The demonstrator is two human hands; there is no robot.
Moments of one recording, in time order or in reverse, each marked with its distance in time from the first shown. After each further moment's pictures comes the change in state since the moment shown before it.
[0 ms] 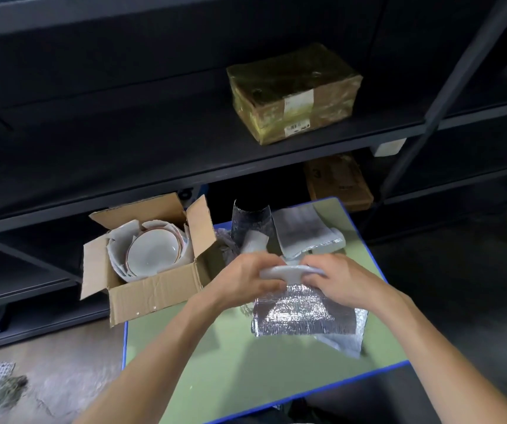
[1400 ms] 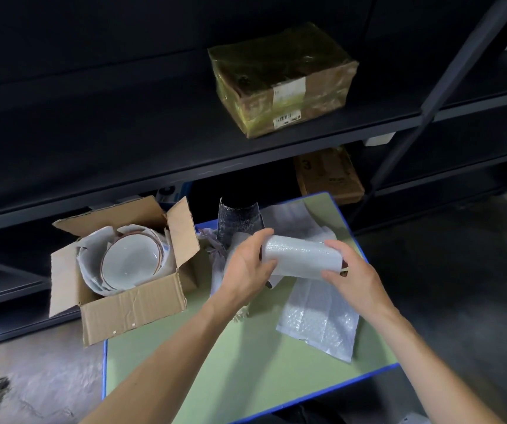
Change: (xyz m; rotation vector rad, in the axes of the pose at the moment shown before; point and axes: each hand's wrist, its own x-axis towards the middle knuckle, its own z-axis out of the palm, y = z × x) left_hand 0.061 -0.030 0.036 -0.009 0.346 -0.082; right_hand 0.013 0.068 0.026 0.425 0.381 0.299
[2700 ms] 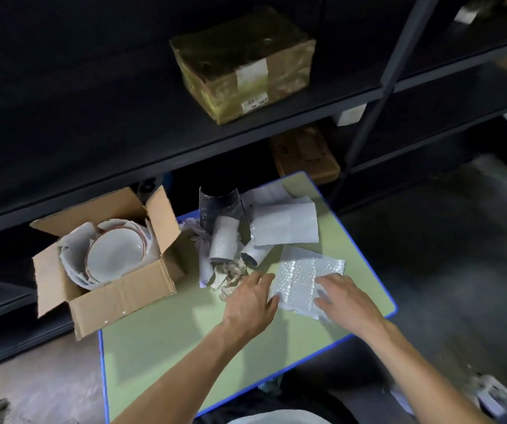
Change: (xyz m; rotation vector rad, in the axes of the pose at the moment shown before) left_hand -0.084 -0.019 0.059 0.418 -0.292 0.068; right_hand -0.064 0.065 0.027 -0.591 -0.209 -0.008
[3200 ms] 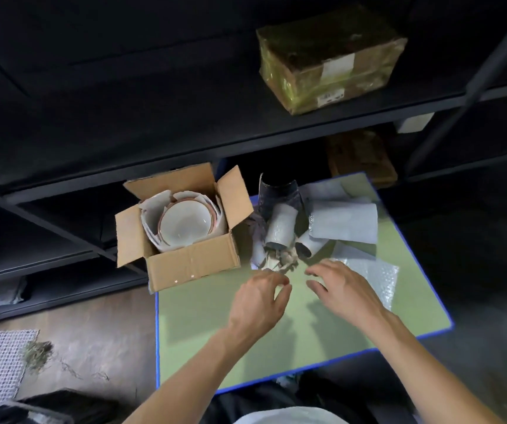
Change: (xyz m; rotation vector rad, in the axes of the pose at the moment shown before) left_hand -0.069 -0.049 -0.045 -0.156 0.234 -0.114; right_hand 0.009 -0.116 0.004 -0.023 0.110 -0.290
